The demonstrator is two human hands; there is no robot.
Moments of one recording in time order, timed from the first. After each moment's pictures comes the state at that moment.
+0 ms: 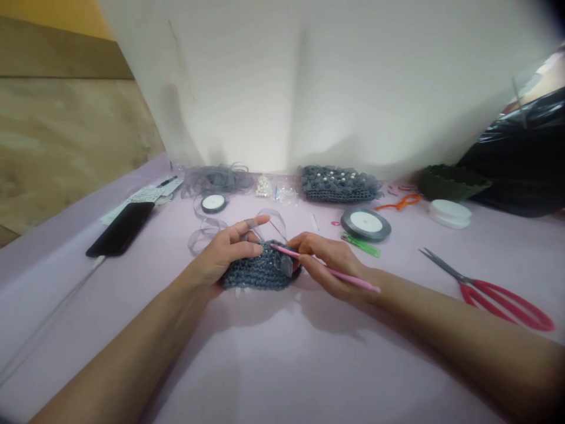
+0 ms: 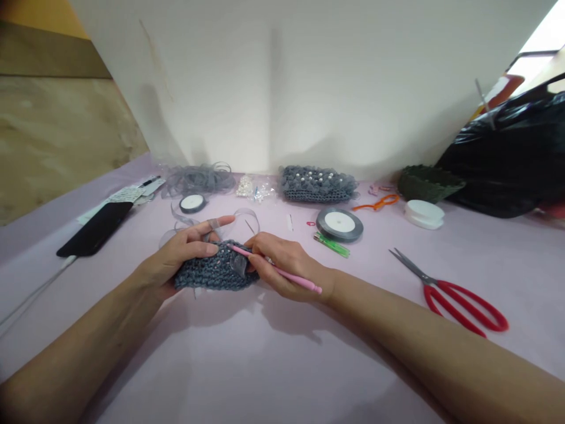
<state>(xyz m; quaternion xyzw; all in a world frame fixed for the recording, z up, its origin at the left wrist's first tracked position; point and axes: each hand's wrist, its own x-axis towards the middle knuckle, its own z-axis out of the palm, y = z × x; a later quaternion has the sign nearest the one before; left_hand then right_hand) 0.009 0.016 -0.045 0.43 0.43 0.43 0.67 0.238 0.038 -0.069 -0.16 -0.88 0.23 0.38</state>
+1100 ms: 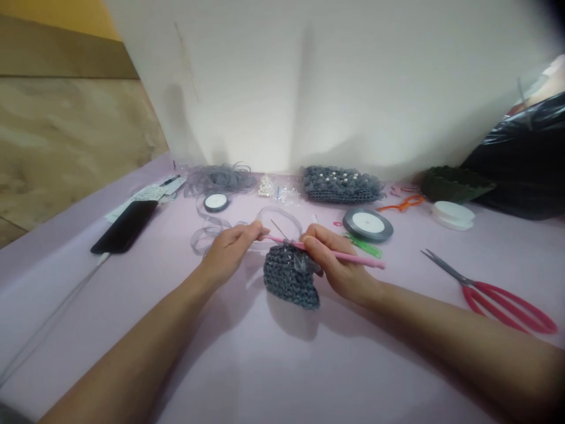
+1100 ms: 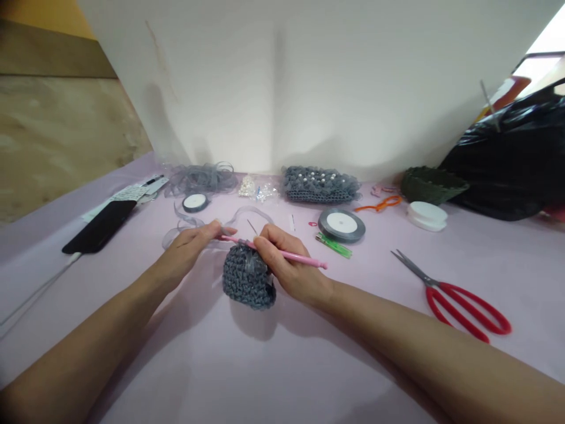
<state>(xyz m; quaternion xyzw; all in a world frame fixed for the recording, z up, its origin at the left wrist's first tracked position) 0.011 0.021 -0.054 0.60 0.51 0.43 0.44 0.226 0.024 -0.060 -0.33 -0.75 0.38 0.43</state>
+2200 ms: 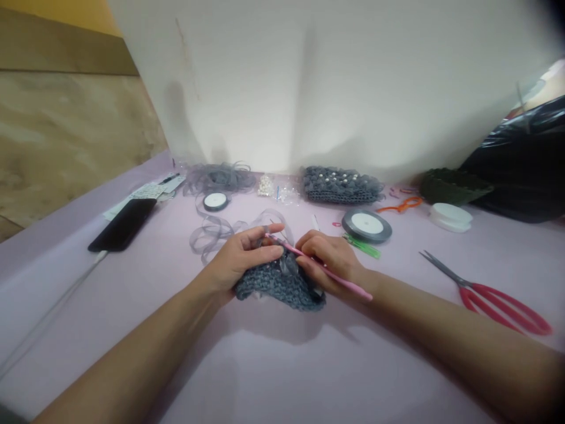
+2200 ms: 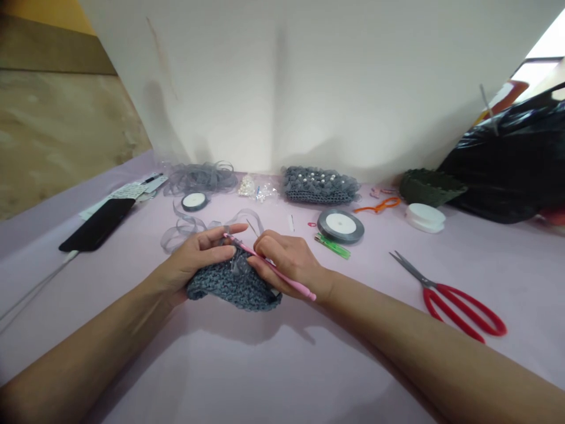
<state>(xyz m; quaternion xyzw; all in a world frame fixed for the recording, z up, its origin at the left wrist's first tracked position) 0.027 0.009 -0.052 0.40 0.39 0.43 0.71 0.240 0.045 -0.079 -0.17 -0.90 0.09 0.39</state>
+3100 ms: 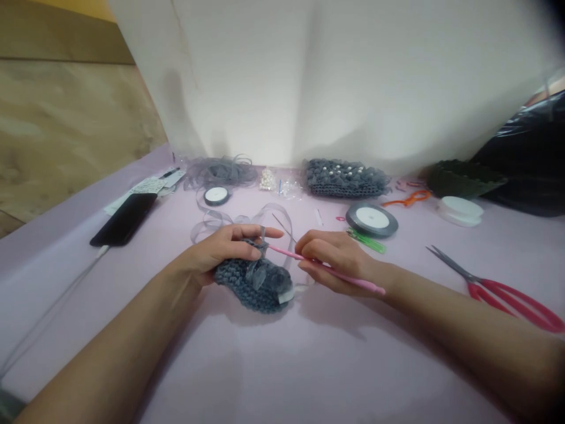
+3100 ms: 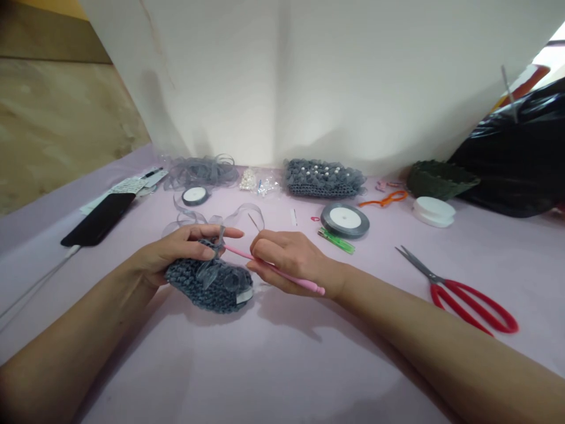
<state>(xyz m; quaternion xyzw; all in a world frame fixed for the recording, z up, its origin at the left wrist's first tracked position) -0.011 0.024 -0.043 0.45 0.39 0.30 0.74 0.241 0.043 -0.060 -0.11 -0.93 0.07 0.33</state>
